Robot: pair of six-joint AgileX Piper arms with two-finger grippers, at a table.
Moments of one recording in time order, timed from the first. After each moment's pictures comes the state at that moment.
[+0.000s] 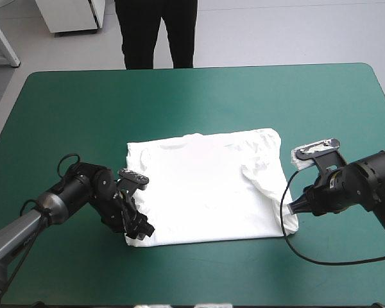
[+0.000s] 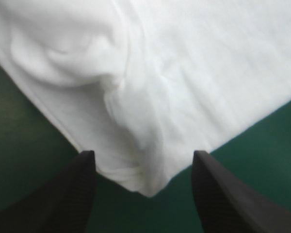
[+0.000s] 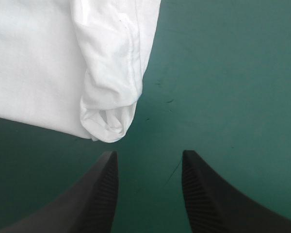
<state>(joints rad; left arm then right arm) -0.42 1.41 -0.87 -0.20 1.04 0.17 0.34 1.10 -1.08 -0.08 1.24 0.00</state>
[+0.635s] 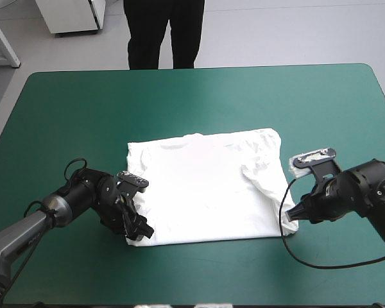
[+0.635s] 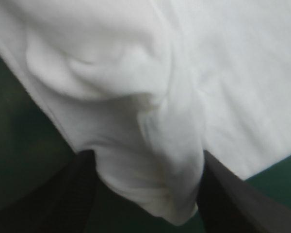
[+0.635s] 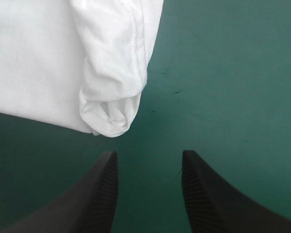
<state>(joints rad) -0.42 1.48 -0.79 -0.16 0.94 0.15 0.34 1.10 -0.99 -0.08 1.18 0.02</state>
